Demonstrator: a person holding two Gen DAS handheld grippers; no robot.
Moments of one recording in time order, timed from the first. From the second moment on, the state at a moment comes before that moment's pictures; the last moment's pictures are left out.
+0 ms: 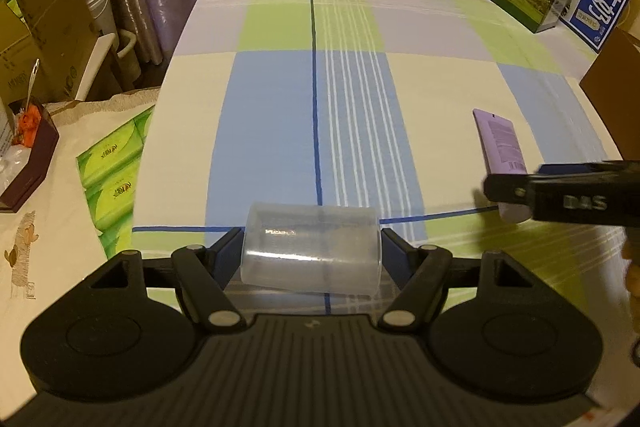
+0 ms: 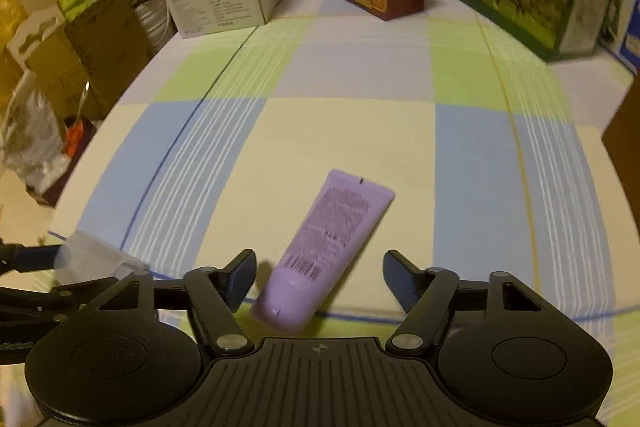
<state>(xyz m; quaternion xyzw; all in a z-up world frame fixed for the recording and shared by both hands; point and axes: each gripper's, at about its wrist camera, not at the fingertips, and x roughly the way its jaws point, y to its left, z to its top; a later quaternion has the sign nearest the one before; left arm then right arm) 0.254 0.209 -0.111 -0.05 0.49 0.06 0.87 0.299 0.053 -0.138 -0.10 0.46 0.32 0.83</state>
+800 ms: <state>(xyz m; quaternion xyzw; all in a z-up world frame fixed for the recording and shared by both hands) 0.223 0.153 -0.110 -0.04 0.51 0.01 0.86 0.230 -0.036 -0.138 -0.16 0.47 0.35 0.79</state>
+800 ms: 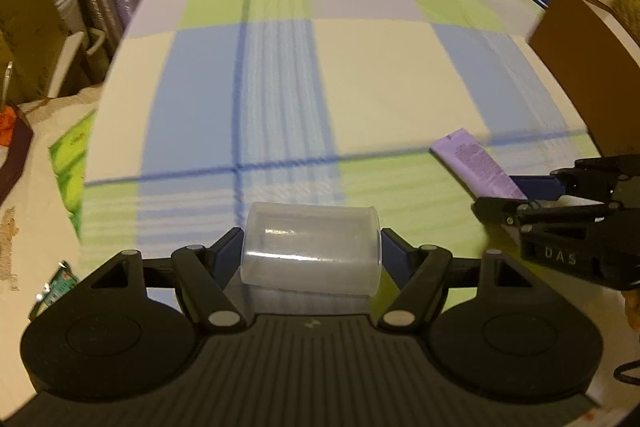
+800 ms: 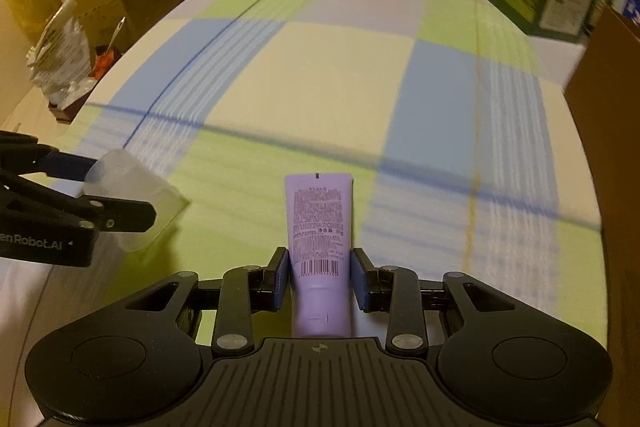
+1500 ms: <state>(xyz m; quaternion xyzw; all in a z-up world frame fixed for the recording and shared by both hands) 0.159 0.026 -0.109 0.00 0.52 -0.10 0.85 0.170 -0.202 -0.122 -0.12 0.51 0.28 0.81</state>
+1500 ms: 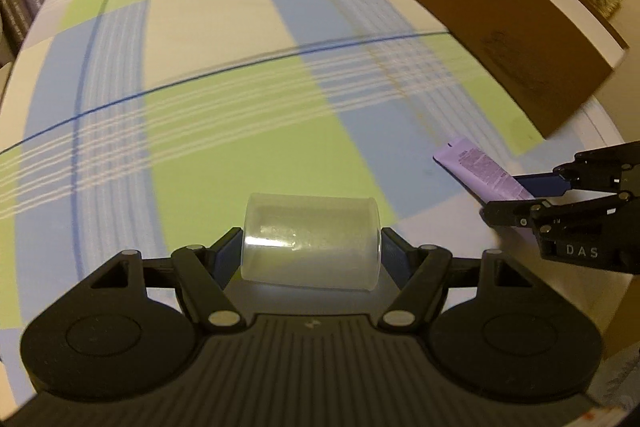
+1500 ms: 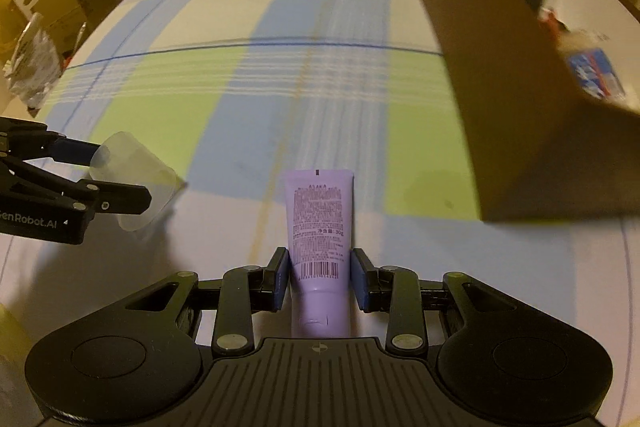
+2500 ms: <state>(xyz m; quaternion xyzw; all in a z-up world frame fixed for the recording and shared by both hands) 0.148 -0.054 -0.118 0.02 0.54 -0.09 0.84 0.157 -0.236 -0.120 -0.15 0.46 0.29 0.83</state>
